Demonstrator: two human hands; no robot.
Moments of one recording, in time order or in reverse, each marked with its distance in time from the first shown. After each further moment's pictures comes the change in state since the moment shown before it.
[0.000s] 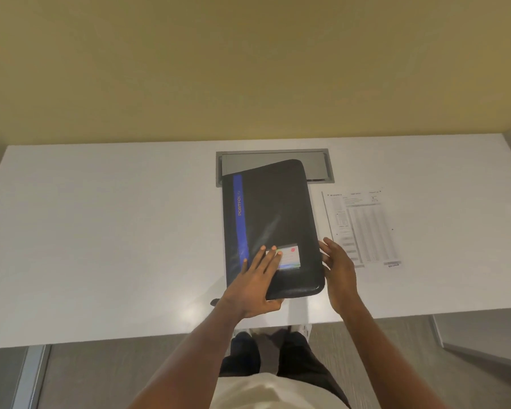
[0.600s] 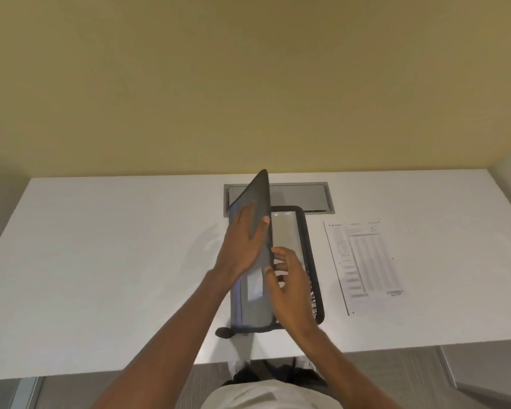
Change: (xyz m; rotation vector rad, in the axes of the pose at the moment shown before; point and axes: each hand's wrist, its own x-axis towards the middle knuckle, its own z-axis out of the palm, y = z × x) left_hand 0.008 0.008 -0.174 -0.665 0.615 -0.186; right_hand -0.084 -0.051 0.114 -0.390 -0.090 -0.552
